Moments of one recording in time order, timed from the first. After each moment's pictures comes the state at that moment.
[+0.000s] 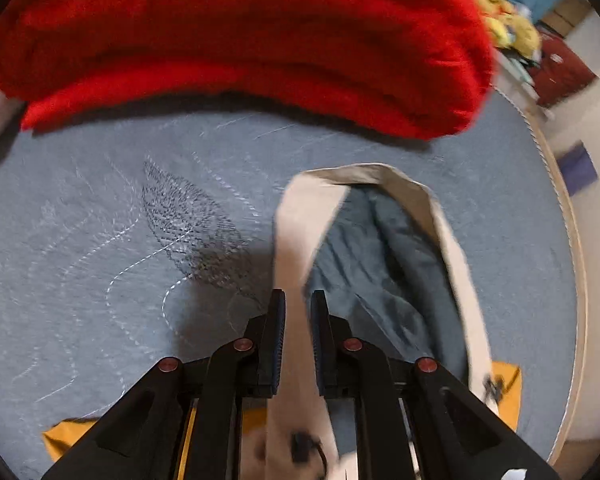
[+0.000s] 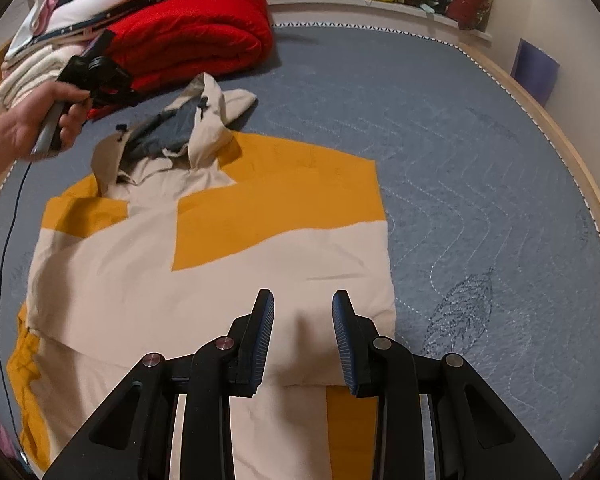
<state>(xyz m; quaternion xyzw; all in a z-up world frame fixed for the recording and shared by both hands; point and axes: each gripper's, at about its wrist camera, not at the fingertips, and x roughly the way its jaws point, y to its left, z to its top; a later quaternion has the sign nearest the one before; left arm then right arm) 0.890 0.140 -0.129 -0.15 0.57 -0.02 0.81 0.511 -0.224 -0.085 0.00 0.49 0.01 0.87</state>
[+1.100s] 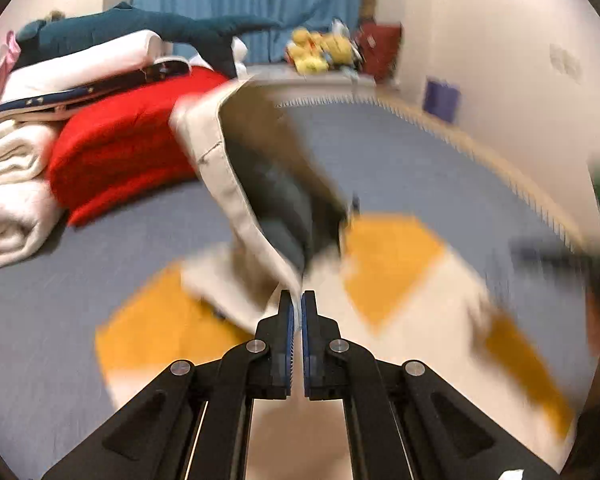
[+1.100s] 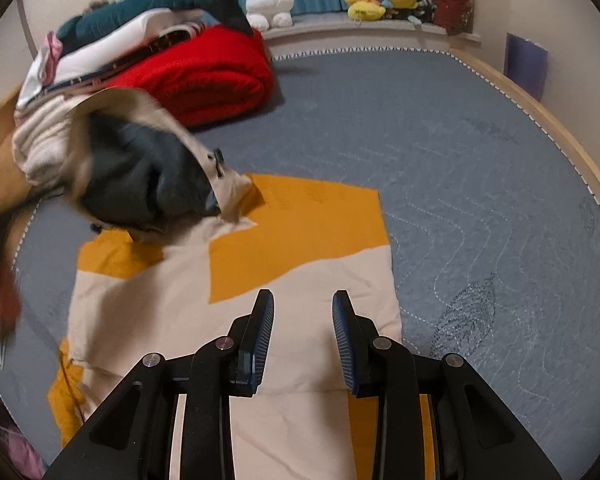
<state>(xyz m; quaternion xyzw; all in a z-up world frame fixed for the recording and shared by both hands) 0.498 0.052 -0.015 0.06 0.38 -0.17 0.91 0.493 -0.239 -0.031 0.07 0.44 0.03 0.89</state>
